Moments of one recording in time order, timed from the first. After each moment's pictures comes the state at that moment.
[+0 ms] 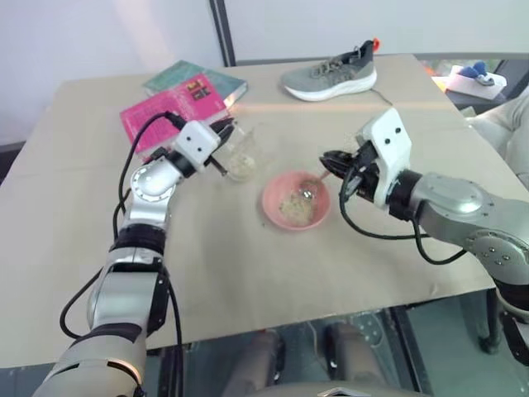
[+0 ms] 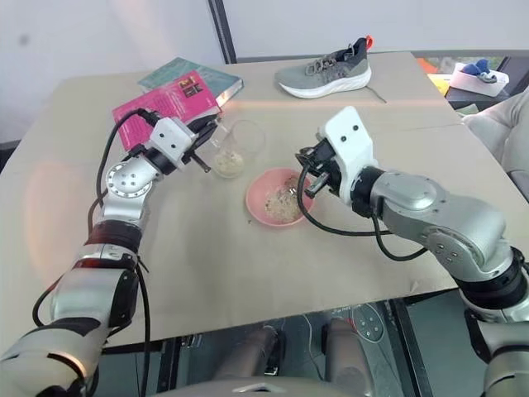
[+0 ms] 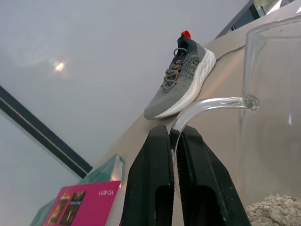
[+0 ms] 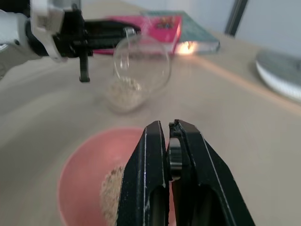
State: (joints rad) left arm -0.81 0.54 0.03 0.87 0.02 -0.69 -0.62; right arm -0.66 -0.66 0.18 -0.57 0.94 0.84 0.07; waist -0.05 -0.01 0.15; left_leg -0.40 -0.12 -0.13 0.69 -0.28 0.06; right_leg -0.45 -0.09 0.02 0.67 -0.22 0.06
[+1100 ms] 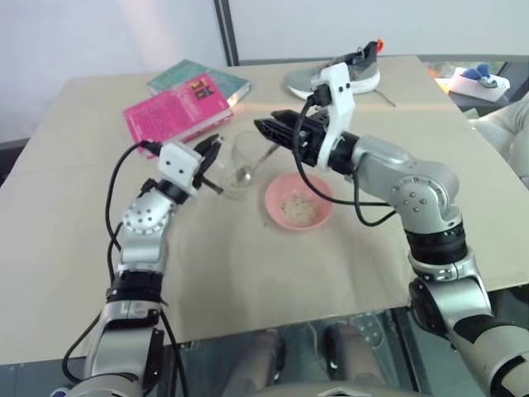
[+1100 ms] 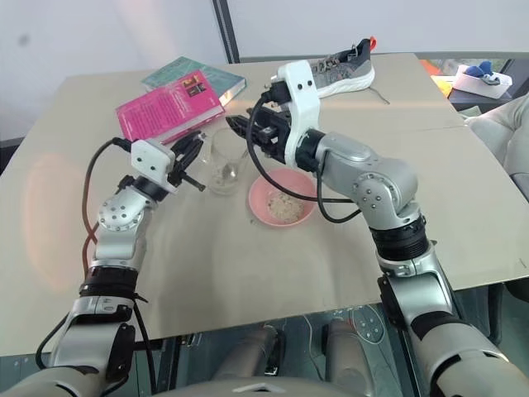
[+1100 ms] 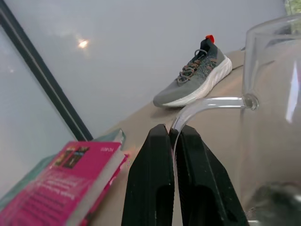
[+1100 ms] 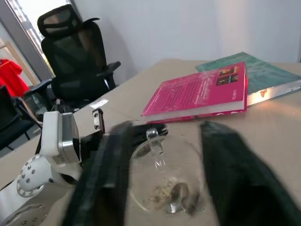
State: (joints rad) left arm -0.46 0.47 0.11 0.37 -0.12 -0.39 -0.52; right arm -0.88 -0.21 0.14 -0.15 0.79 0.82 0.23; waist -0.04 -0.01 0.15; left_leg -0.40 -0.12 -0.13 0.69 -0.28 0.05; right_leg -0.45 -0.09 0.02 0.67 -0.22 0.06
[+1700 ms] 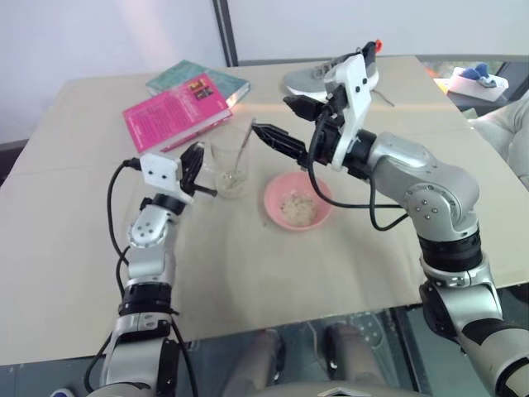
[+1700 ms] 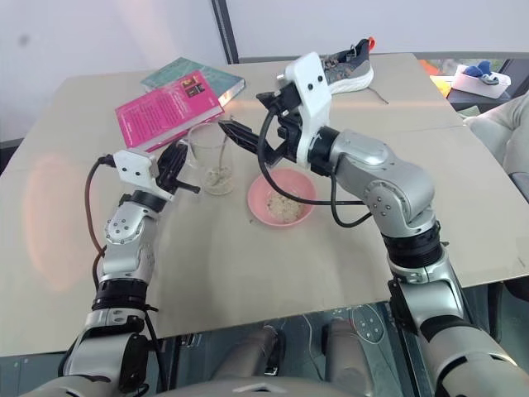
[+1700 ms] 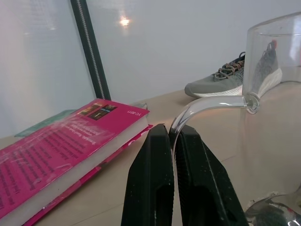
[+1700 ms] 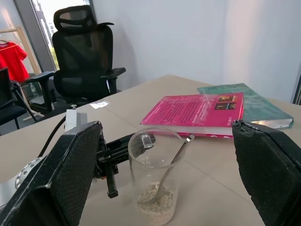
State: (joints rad) left arm -0.43 0.39 0.21 0.37 -0.22 -0.33 -0.44; right arm -0.85 -0.27 0.14 -0.26 0.71 0.78 0.36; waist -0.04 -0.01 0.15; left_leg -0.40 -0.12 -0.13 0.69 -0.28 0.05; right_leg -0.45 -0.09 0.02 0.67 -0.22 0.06
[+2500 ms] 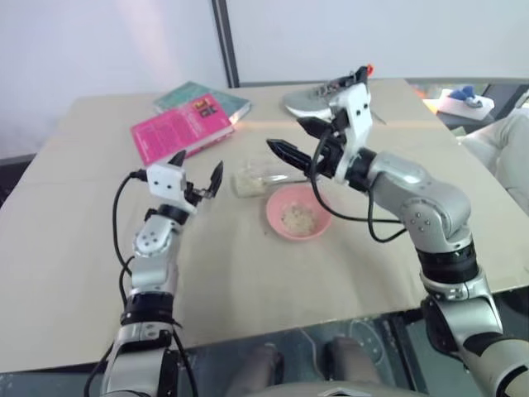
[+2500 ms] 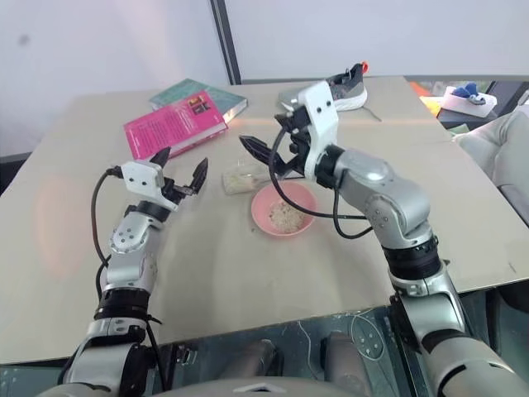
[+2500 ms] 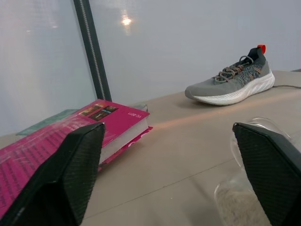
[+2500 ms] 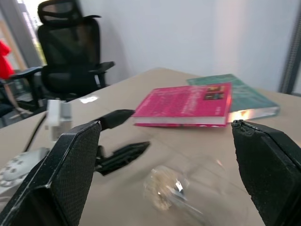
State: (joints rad) left arm -0.37 0.37 0.19 0.36 -0.22 -0.31 -0.41; right arm -0.74 -0.27 0.14 -0.24 0.66 0.74 0.34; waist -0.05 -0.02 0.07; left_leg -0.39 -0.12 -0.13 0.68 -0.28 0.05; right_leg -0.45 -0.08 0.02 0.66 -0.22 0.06
